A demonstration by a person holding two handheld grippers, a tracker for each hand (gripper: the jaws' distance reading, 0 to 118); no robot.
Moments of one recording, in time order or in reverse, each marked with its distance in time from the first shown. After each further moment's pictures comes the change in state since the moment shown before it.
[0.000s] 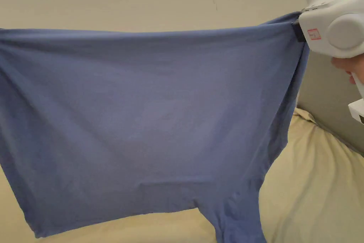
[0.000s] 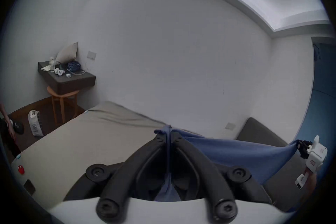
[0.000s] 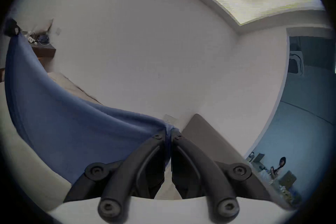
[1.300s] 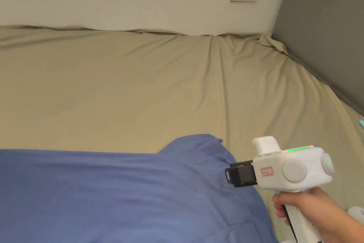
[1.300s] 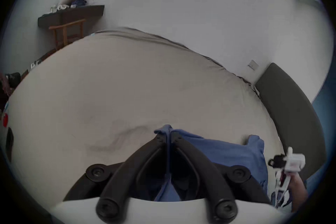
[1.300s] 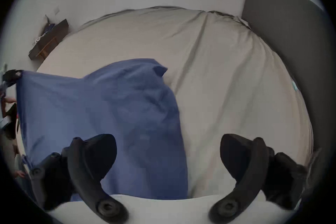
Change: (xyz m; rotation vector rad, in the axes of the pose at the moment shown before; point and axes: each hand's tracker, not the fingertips) left arm -0.075 -0.327 -0.010 -0.529 0.086 0.048; right arm -0.173 -0.420 -0.068 -0.764 0.538 -0.368
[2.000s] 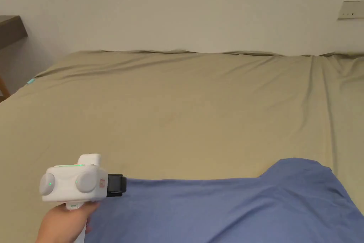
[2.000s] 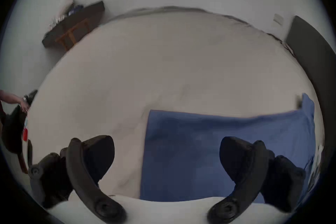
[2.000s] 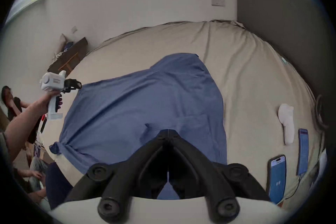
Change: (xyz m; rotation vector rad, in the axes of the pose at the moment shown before) left arm -0.047 -0.028 -0.142 -0.249 0.312 -0.175; right arm -0.102 -0.148 0.186 0.134 0.109 -0.110
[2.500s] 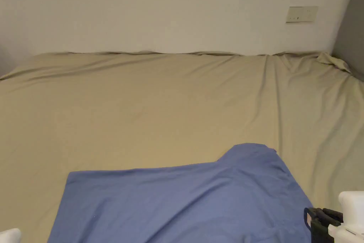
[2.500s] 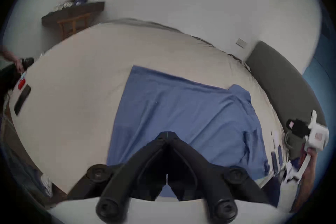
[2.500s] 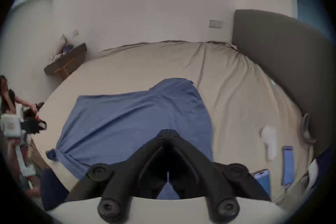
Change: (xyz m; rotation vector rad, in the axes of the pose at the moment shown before) left arm -0.001 -0.201 0.227 0.174 -0.270 0.138; right arm -0.020 0.025 0.027 0.159 -0.048 0.037
